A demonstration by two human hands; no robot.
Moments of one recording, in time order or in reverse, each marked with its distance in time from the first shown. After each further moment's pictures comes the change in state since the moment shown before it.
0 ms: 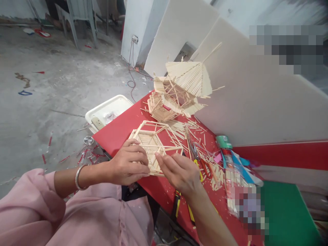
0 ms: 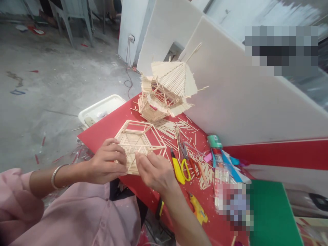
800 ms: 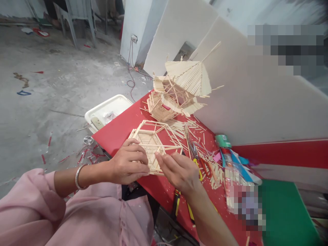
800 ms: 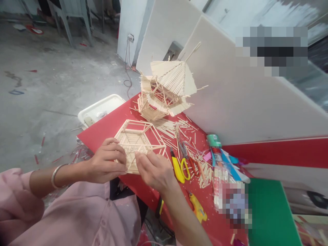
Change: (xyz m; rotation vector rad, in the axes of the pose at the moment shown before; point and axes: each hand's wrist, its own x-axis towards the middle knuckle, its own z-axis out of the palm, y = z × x) left_hand -0.001 -0.001 0.001 -0.009 0.000 0.003; right_hand -0.001 0.000 0.000 -0.012 -0.004 0.004
